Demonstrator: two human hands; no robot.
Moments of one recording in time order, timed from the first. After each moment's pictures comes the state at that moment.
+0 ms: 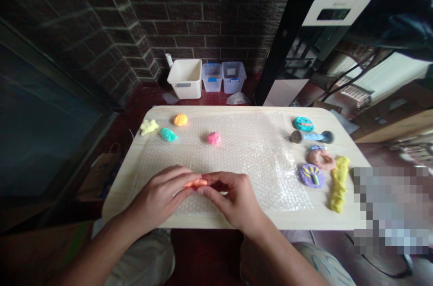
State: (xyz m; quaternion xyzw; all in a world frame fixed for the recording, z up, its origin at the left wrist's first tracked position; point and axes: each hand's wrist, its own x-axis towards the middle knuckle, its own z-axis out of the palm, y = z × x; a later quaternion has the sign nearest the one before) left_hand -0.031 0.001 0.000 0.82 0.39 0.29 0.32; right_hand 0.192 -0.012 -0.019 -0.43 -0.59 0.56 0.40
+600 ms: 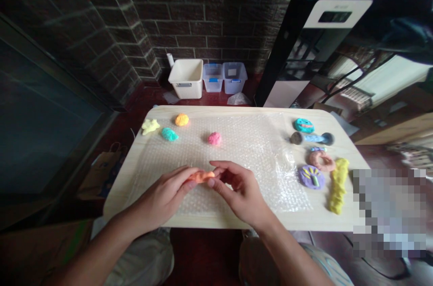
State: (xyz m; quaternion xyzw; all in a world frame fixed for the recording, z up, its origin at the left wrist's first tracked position) left_hand -0.026 -0.003 0.001 0.72 0.46 0.28 0.44; right_hand 0.199 -0.004 -0.016 -0.41 -0.54 0.57 0.47
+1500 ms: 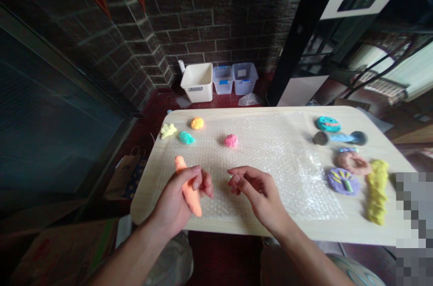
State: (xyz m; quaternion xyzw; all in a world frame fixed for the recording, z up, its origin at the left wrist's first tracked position) left_hand -0.008 -0.004 0.020 0.22 0.40 0.49 0.74; right_hand 0.192 -0.003 -0.029 -0.44 -0.50 0.58 0.46
